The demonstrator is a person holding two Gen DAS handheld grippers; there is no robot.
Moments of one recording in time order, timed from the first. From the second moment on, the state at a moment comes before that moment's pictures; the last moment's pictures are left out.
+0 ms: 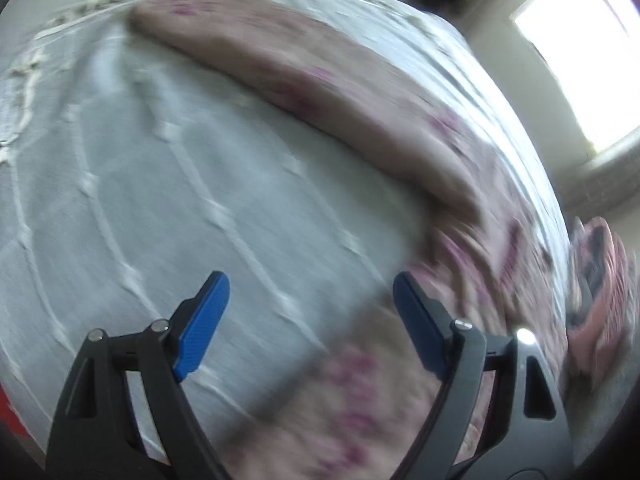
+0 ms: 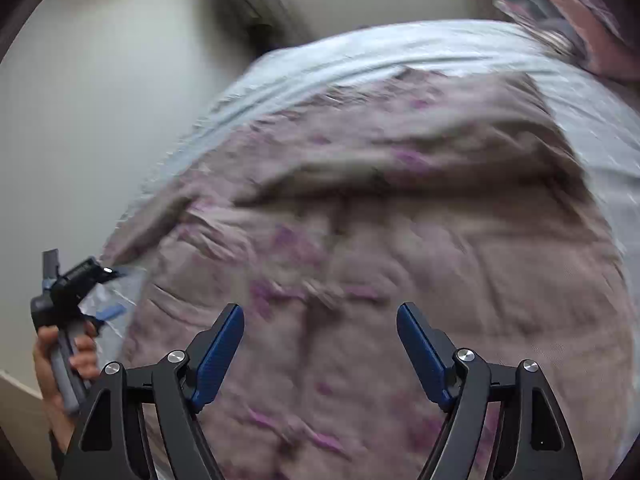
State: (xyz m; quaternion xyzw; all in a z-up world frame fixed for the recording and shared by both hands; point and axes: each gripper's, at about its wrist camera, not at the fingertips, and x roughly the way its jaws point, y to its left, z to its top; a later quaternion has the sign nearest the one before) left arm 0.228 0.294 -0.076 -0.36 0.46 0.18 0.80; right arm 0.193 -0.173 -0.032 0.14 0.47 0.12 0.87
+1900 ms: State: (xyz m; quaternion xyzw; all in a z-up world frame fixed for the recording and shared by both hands) left arm 0.314 -0.015 0.120 -0.18 0.20 -0.19 0.95; right arm 0.136 -0.321 -0.058 0.38 0.43 0.04 0.82
